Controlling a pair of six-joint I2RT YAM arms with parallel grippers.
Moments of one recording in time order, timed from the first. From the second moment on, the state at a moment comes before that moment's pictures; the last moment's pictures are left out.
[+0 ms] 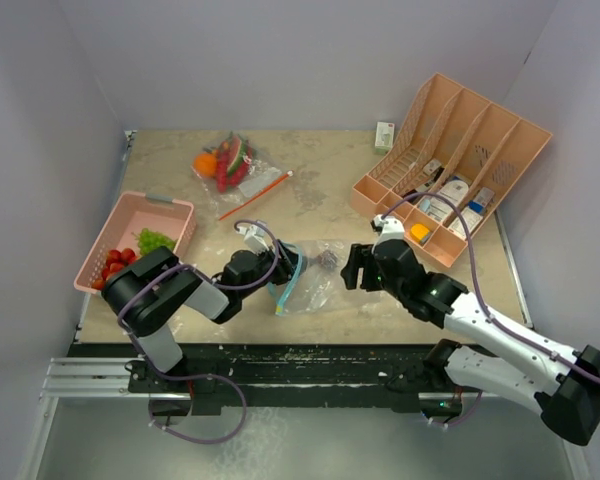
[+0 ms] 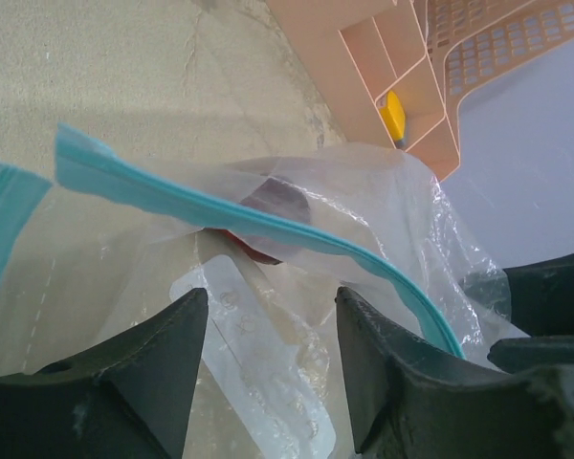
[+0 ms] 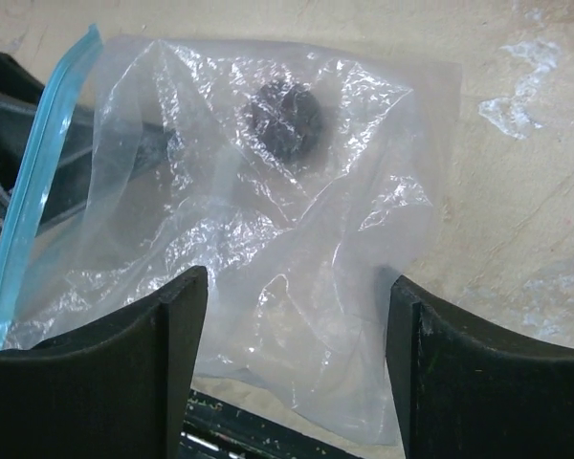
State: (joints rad) left arm -0.73 1.73 0.38 1.13 0.07 -1.04; right arm 0.78 0.91 0.63 -0.38 0.26 0.57
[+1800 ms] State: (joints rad) left arm -0.84 1.78 0.49 0.96 -0.01 -0.94; right arm 0.50 1.61 0.61 0.31 0.00 0.61
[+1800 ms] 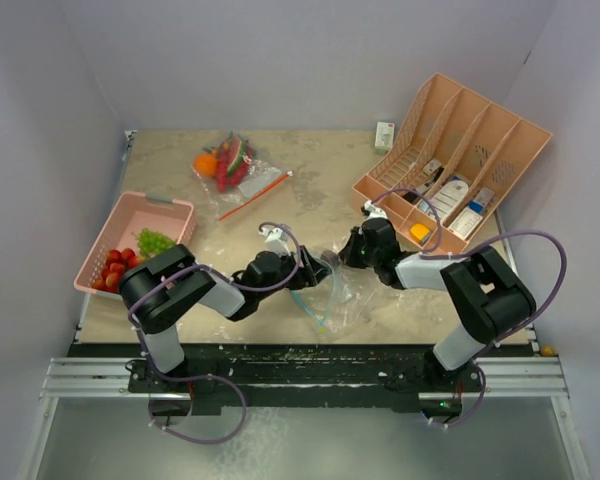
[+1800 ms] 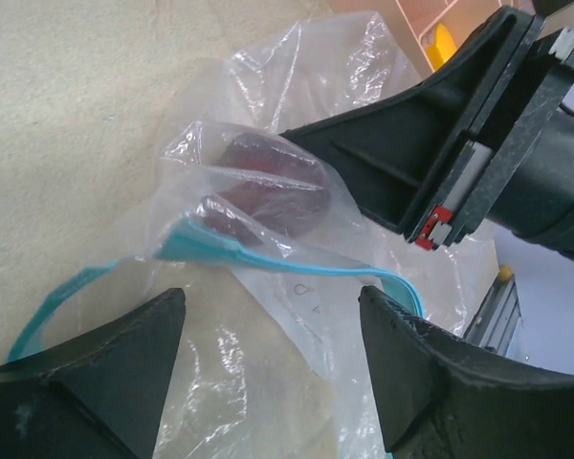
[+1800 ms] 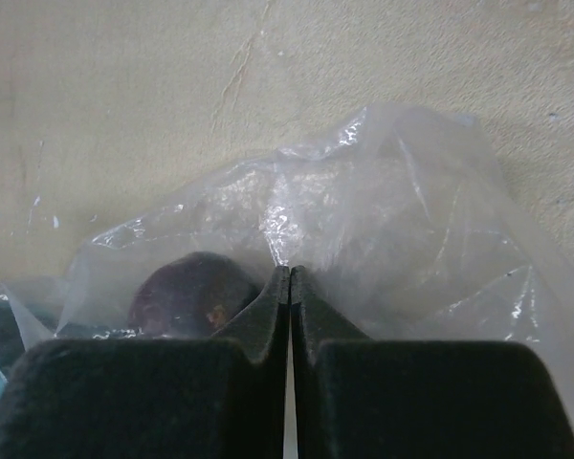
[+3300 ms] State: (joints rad) left arm -0.92 1.69 0.57 0.73 -0.24 -0.40; right arm 0.51 1.50 0.50 0.30 -0.18 0.61
